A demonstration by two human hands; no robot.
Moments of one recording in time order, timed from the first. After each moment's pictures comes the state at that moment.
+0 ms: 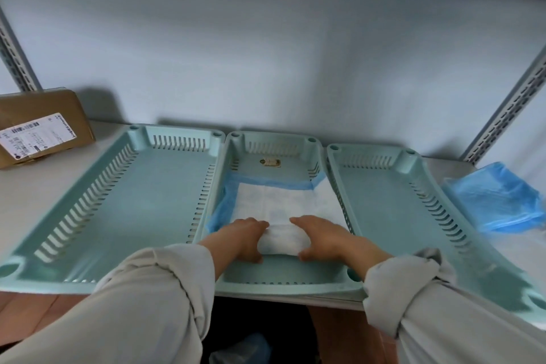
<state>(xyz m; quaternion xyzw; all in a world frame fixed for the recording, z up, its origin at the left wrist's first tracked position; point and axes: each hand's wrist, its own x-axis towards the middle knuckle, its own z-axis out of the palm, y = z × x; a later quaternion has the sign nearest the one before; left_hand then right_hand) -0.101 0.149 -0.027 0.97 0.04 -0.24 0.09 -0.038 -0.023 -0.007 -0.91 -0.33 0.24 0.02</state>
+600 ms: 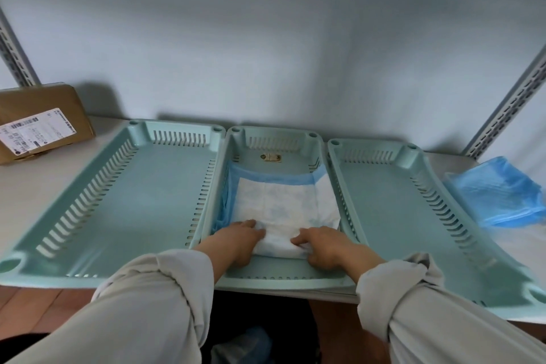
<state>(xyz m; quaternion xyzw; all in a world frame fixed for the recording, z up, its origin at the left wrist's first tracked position) -0.111 0.153 -0.043 0.97 0.01 -0.25 0.04 -0.044 -0.028 -0.029 -0.91 -0.34 0.24 -0.02</state>
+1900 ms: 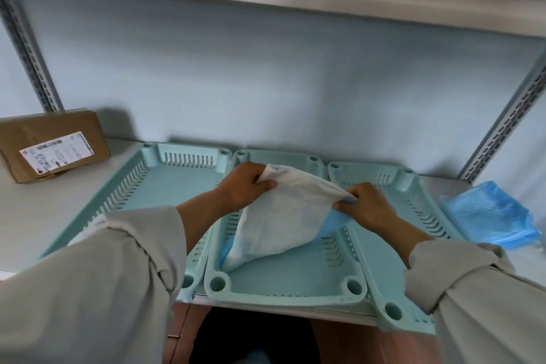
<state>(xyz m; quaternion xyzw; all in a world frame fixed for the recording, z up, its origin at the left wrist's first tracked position) -0.099 0.173 0.075 0.92 0.06 0.10 0.36 -0.010 -0.059 0.064 -0.96 -0.17 0.03 0.24</state>
